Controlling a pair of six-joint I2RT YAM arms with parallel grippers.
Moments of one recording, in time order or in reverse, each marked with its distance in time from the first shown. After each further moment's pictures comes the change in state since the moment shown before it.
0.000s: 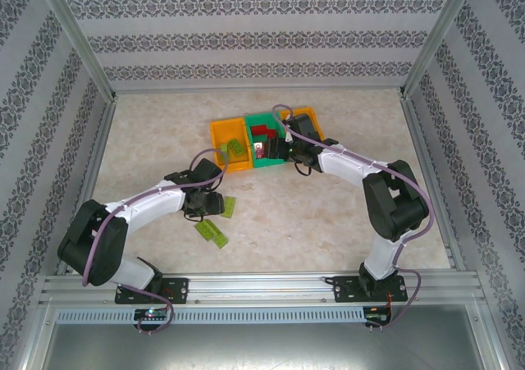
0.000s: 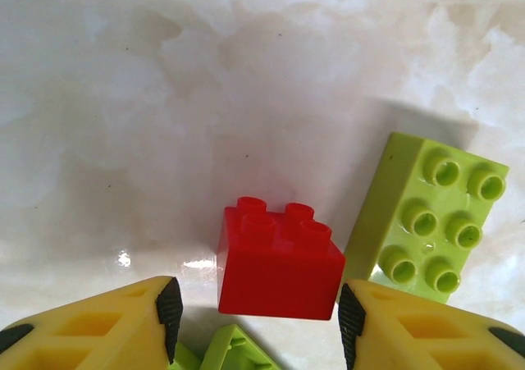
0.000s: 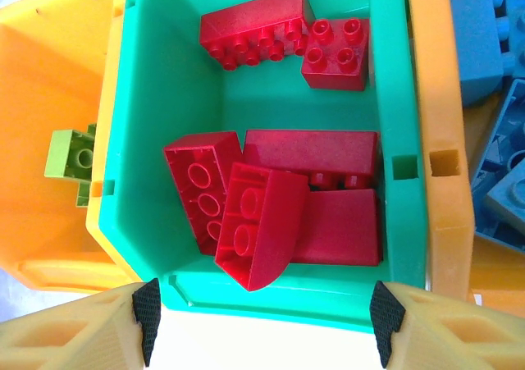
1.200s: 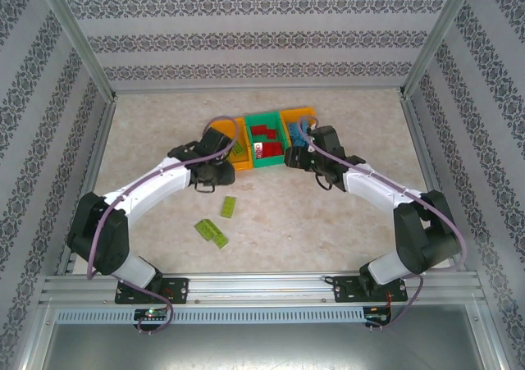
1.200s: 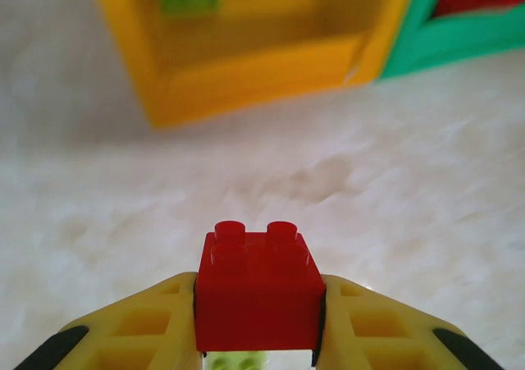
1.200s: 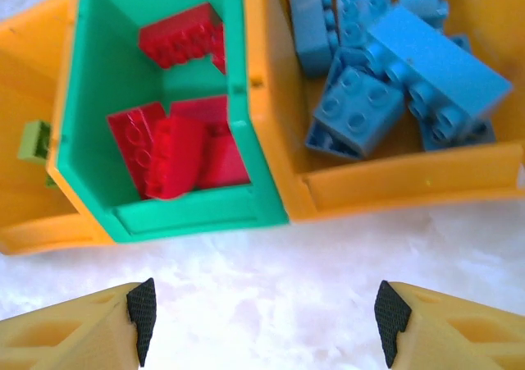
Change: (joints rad) left arm -0.005 0.094 0.378 -0.062 0.012 0.129; right arm -0.063 -0.303 -0.289 0.023 0.064 0.000
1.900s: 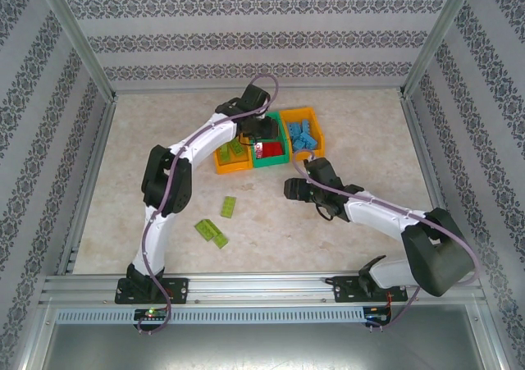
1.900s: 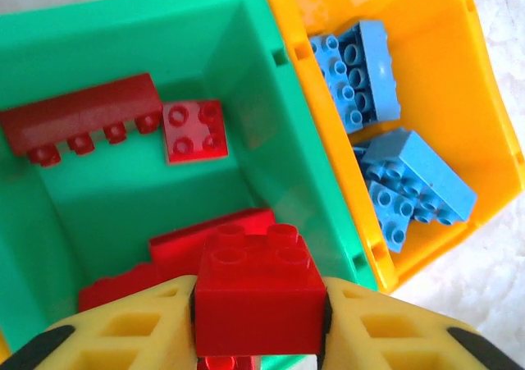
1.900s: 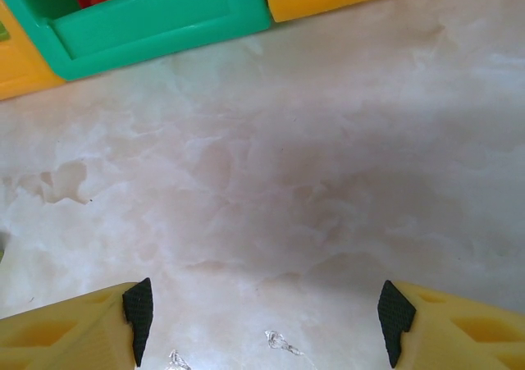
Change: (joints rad) left arm 0.015 0.681 0.805 0.032 0.146 0.055; right arm 0.132 -0.143 -0.267 0.047 0.084 0.050
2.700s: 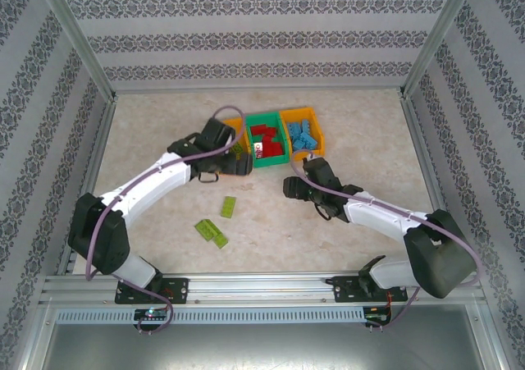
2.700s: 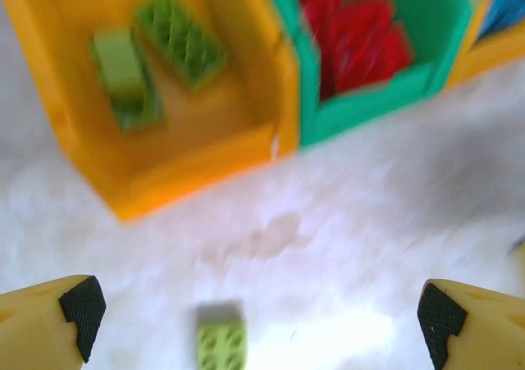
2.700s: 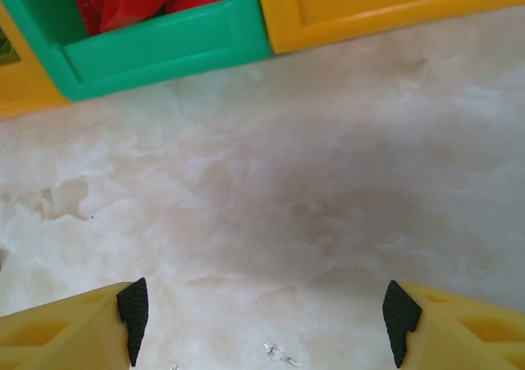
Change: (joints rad) left arm -0.042 -0.693 -0.796 0.007 -0.174 0.081; right arm 0.027 -0.014 0.015 -0.003 0.068 -0.001
